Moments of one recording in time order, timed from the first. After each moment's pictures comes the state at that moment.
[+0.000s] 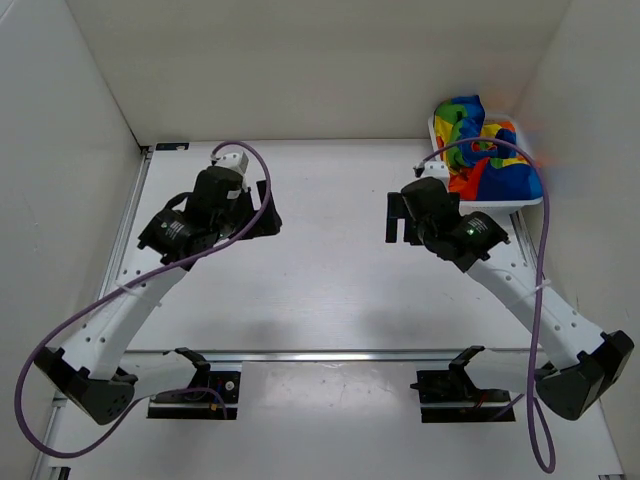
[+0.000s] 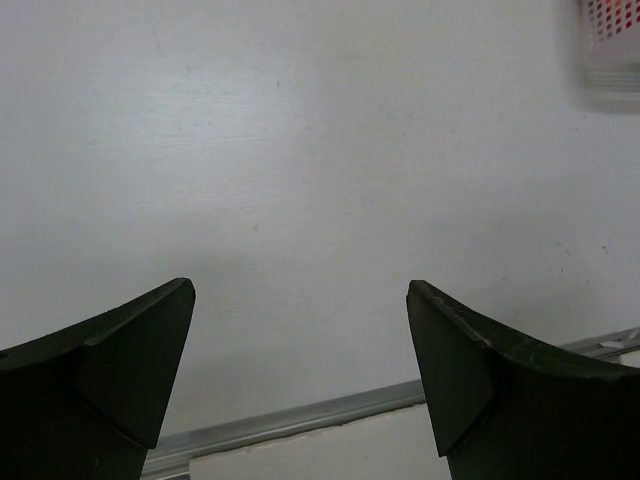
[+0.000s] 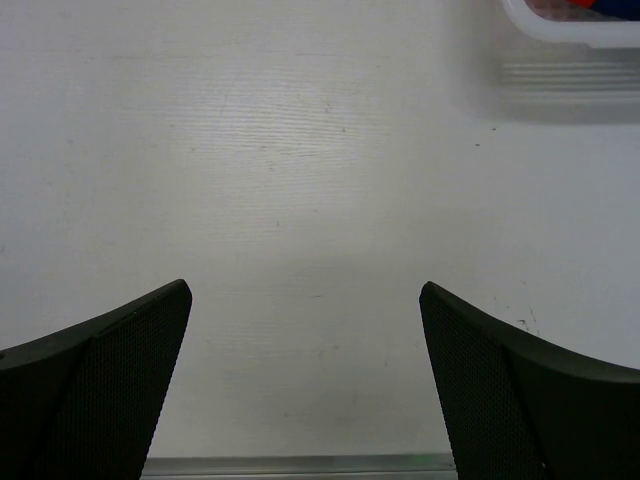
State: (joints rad) left arm -0.57 1.18 1.37 -0.89 -0.16 -0.53; right arm 0.66 1.19 1.27 -0.88 0.46 0.42
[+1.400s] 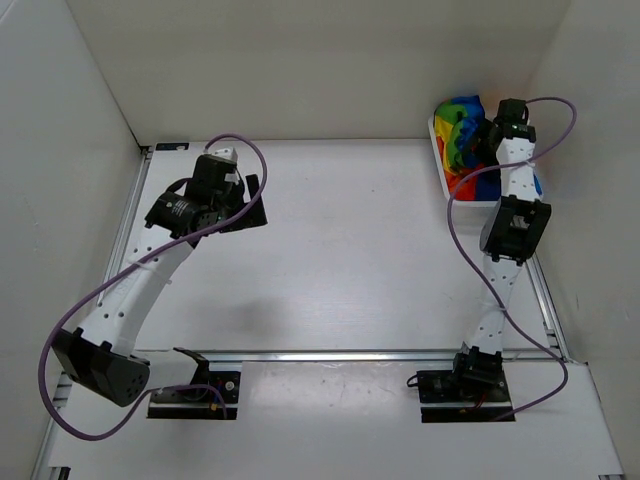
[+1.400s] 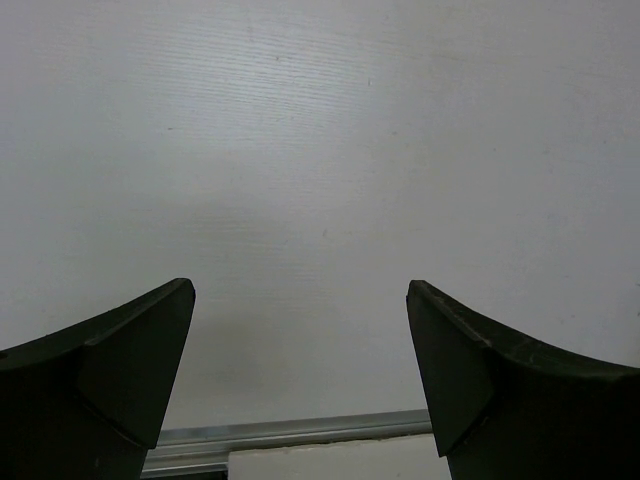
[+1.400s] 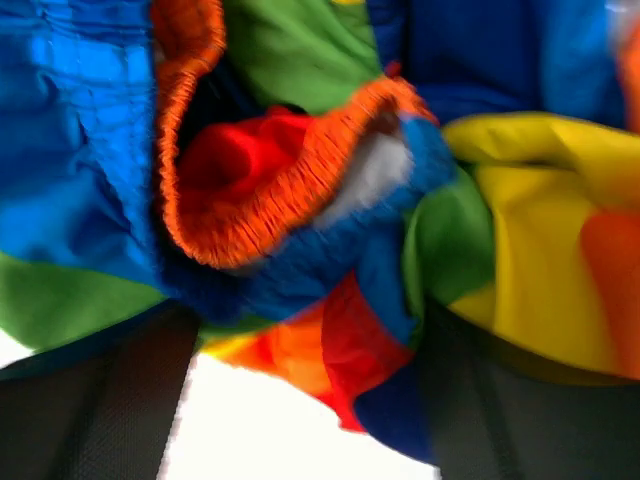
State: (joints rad) left arm -0.43 1.27 1.41 -0.94 -0.16 -0.47; right arm -0.18 2.49 2.47 -0.86 0.02 0.40
